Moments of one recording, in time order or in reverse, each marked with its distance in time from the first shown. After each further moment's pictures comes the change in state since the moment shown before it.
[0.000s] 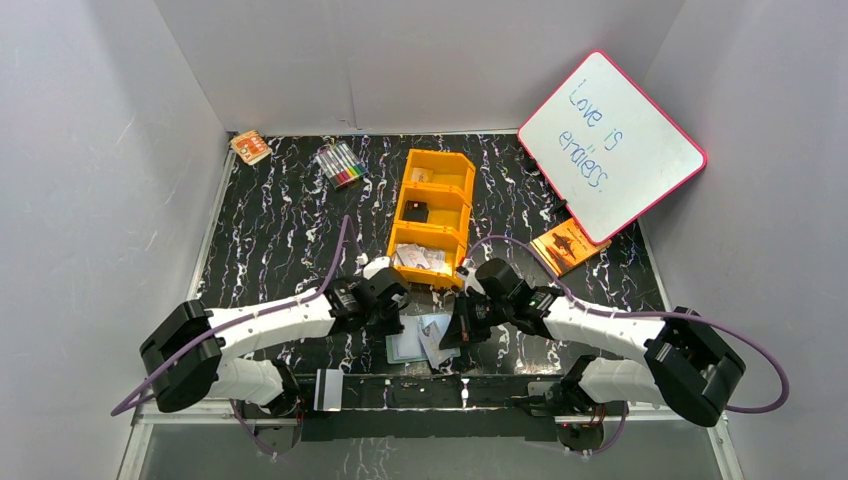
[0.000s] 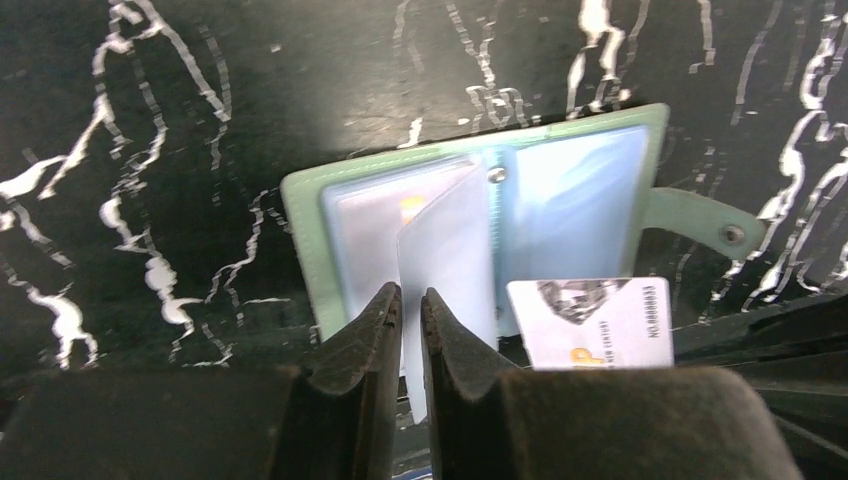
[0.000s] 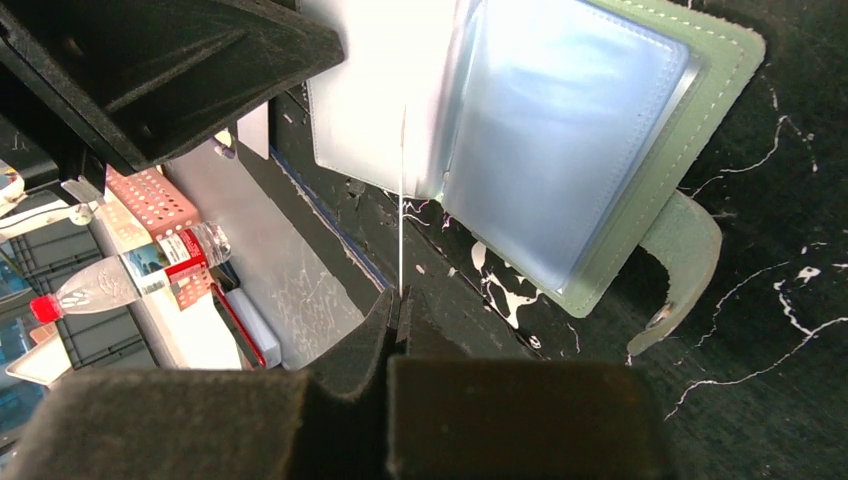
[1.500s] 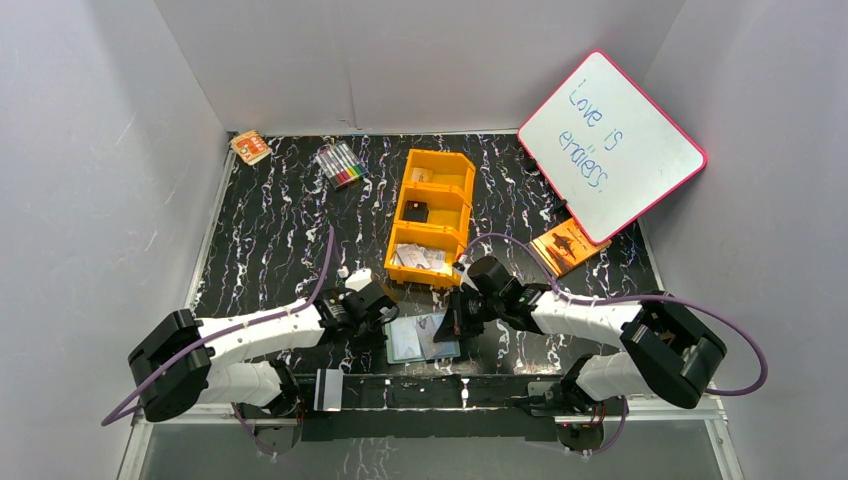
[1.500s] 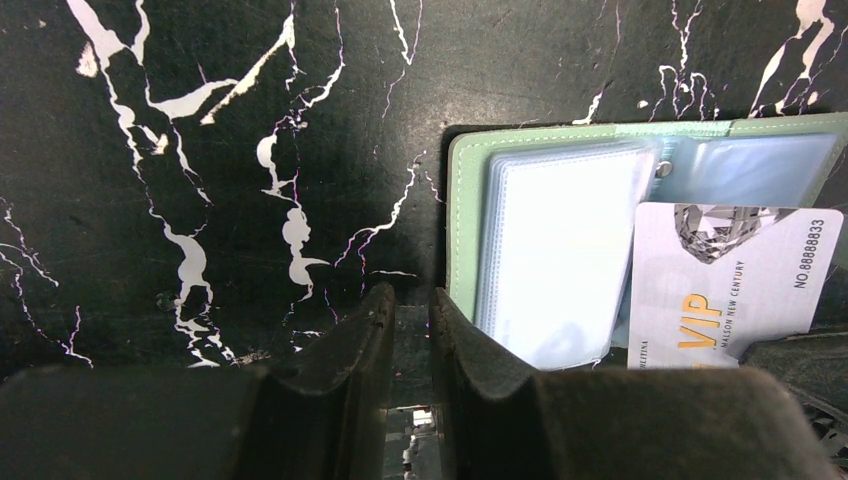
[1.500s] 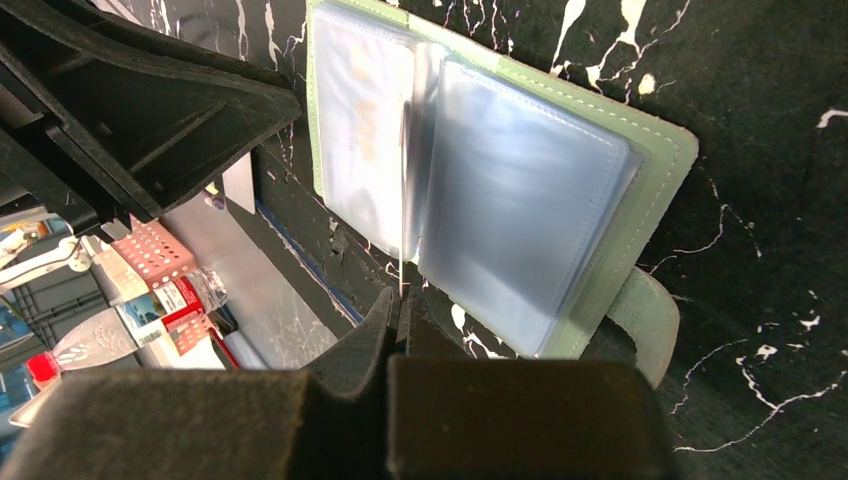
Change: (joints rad) left arm 0.000 -0.089 -0.123 -0.089 -0.070 -0.081; right arm -0.001 0.124 0.019 0.099 0.064 0.035
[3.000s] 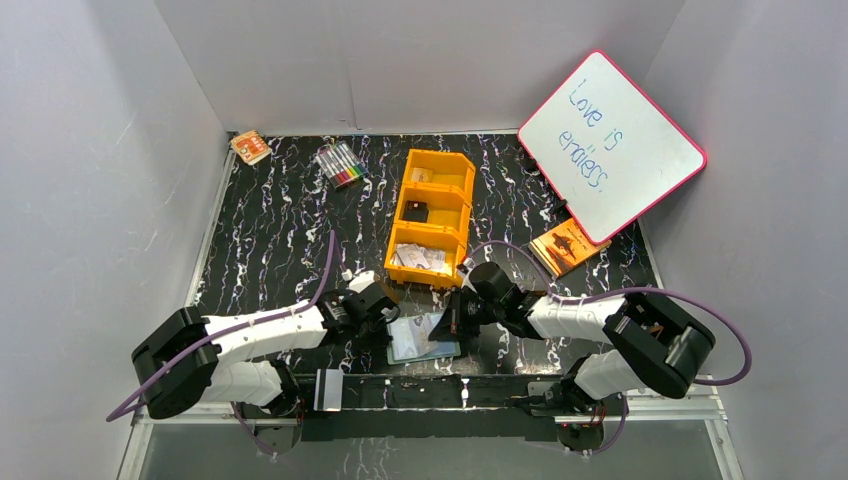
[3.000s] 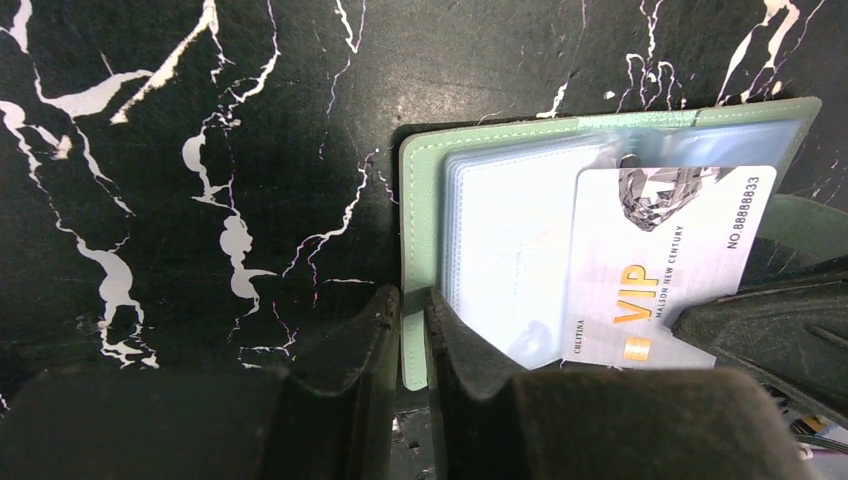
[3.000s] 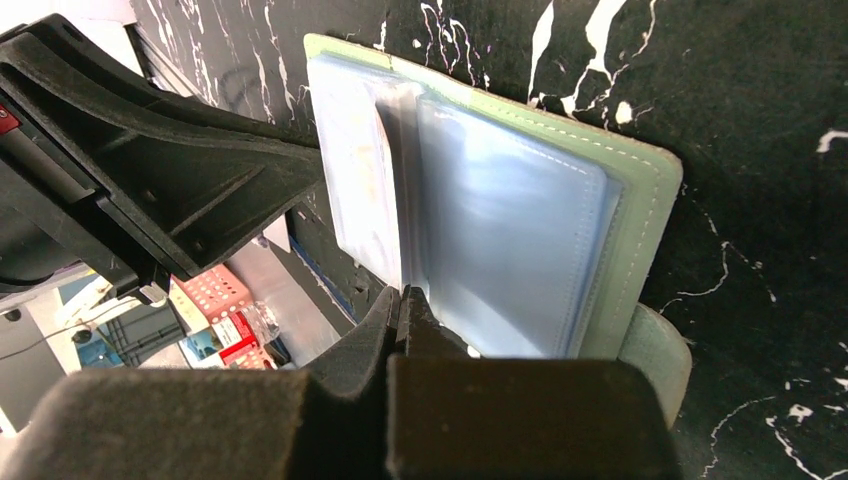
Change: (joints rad) left arm 0.000 0.026 -0.031 0.101 0.061 -0.029; right arm 0.000 0.066 -0.077 0.219 0.015 0.159
